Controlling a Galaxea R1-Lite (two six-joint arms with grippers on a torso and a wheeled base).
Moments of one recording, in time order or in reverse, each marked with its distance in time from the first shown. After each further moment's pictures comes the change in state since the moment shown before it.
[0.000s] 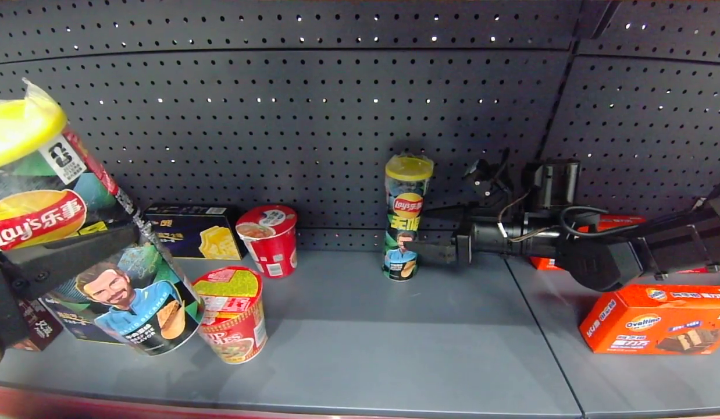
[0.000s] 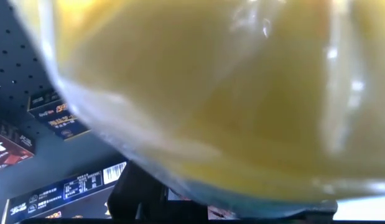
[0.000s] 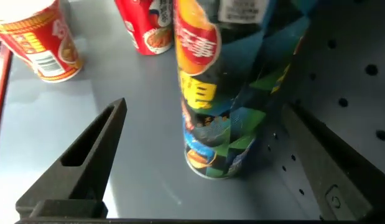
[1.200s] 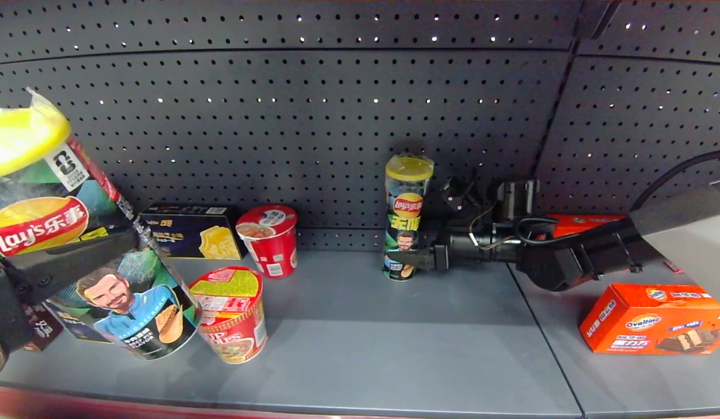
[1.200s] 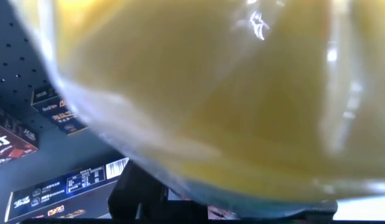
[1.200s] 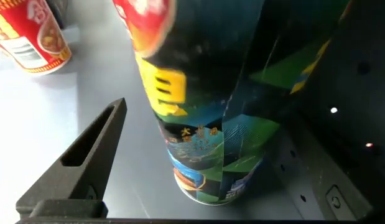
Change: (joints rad) left arm -0.001 -0.001 0.010 0.008 0.020 0.000; right arm 0.010 0.169 -0.132 -0.015 0.055 0.002
